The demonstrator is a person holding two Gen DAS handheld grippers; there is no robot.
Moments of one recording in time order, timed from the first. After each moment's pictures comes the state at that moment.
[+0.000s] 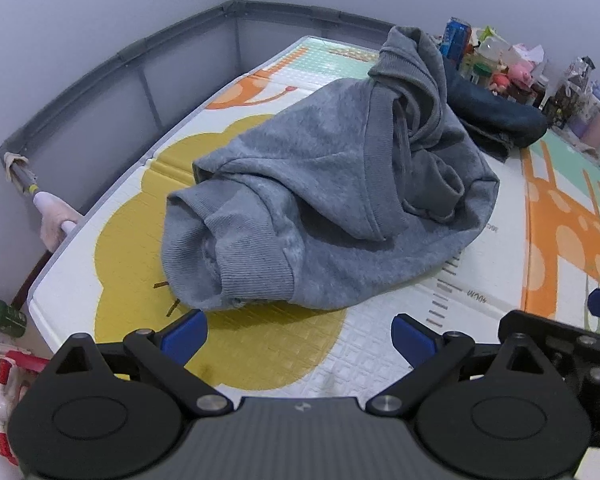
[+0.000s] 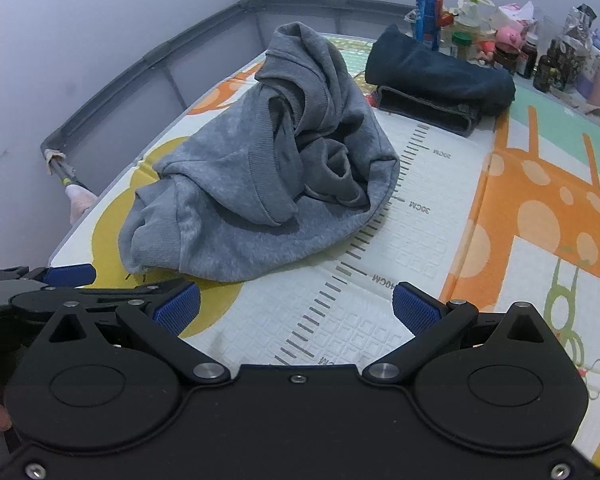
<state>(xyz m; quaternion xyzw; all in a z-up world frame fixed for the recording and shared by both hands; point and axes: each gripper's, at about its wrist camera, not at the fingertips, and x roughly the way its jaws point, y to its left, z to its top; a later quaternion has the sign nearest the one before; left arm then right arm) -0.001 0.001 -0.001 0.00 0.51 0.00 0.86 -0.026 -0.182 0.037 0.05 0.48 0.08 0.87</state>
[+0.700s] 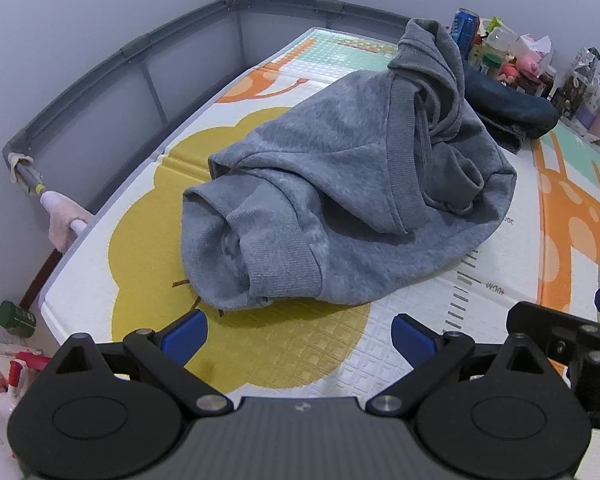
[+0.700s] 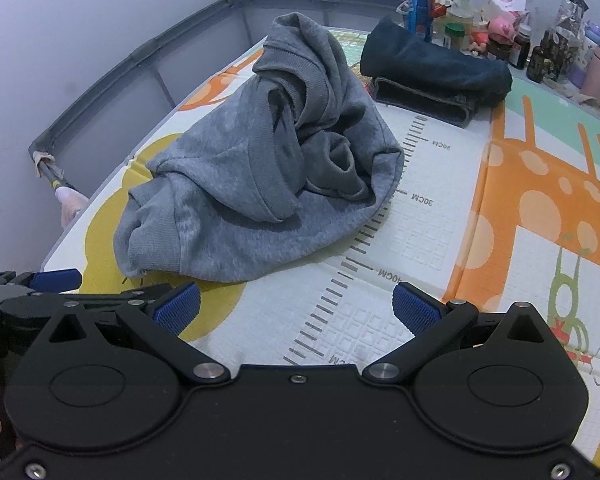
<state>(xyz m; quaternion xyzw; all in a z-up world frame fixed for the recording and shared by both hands) 0.007 0.017 -0.001 0.01 0.52 0.00 0.86 -0.020 -0.167 0.032 0.06 0.49 0.07 0.87</state>
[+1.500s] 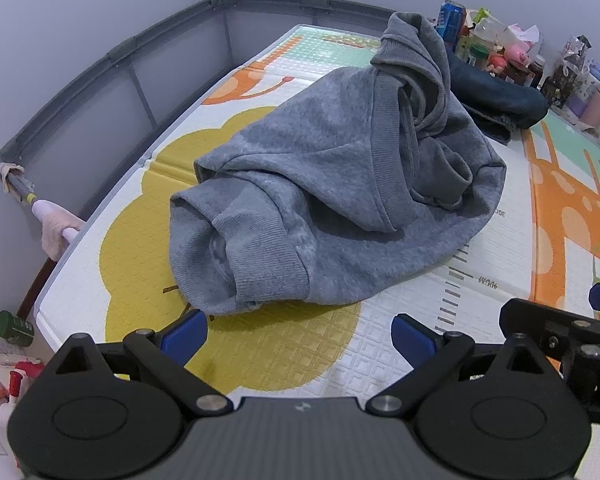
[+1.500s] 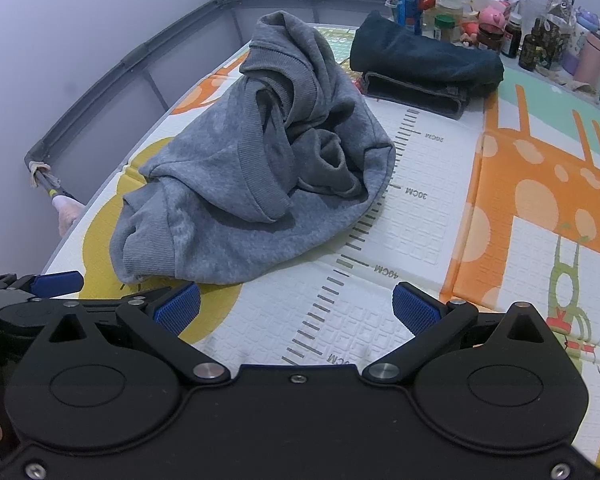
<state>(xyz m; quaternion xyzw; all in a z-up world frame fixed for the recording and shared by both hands) 0.010 0.008 -0.002 0.02 0.52 -0.01 0.85 -0.018 -0.173 0.030 0.07 0.50 0.05 0.86</state>
